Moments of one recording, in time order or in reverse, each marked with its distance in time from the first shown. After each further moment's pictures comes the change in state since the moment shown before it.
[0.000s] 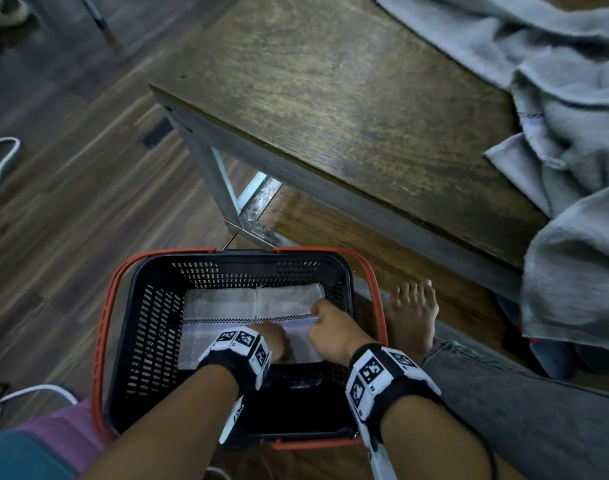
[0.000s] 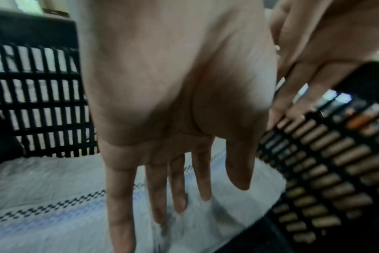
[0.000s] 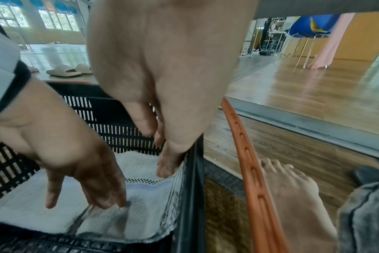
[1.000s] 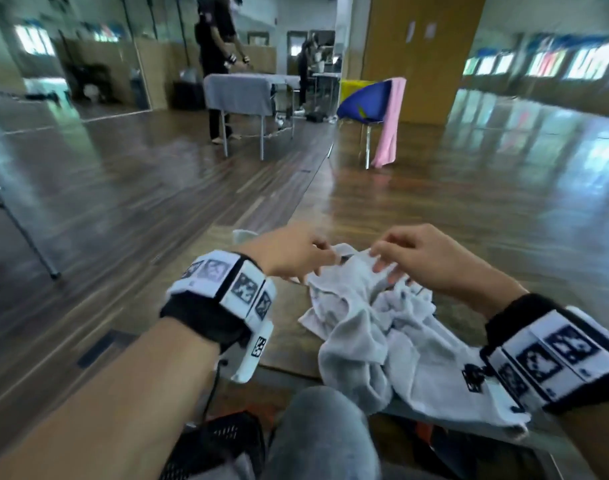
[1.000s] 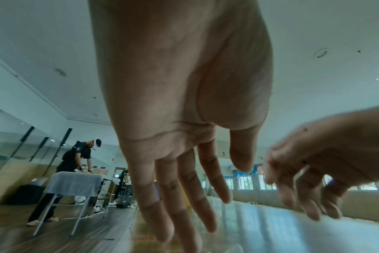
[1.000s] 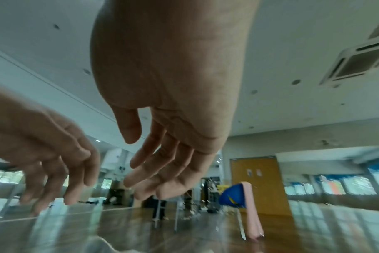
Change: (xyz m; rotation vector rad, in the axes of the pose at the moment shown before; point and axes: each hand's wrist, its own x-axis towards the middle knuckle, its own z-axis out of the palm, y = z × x) left_hand -0.363 0.251 -0.220 0.098 0.800 0.801; right_hand -0.349 0.002 -0.280 -0.020 0.961 -0.636
